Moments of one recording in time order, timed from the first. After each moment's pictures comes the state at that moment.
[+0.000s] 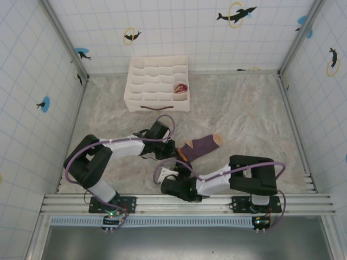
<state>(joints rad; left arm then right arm) -0.73 1.62 0.75 -0.18 0.44 -0.84 1.50 1.83 0.75 0.06 0.96 -0.21</state>
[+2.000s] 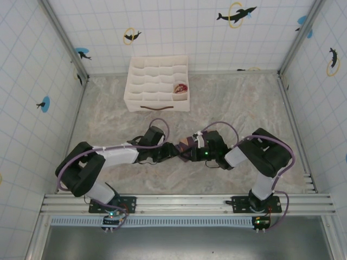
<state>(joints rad) -0.73 1.52 0.60 -0.01 0.37 -0.91 0.71 1.78 0.43 0.77 -0.63 0.76</state>
